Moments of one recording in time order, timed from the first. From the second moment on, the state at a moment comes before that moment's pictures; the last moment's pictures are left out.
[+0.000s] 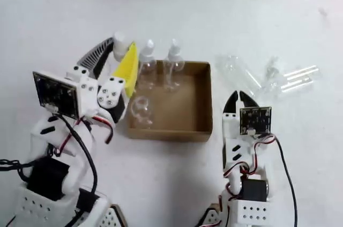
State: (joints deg) left arm 15.4 -68.9 44.0 35.2 2.7; right arm 1.3 -101.3 96.4 28.1 11.6
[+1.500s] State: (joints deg) left arm 20.2 -69.0 50.1 32.4 -2.1; right arm 1.3 -101.3 96.4 28.1 11.6
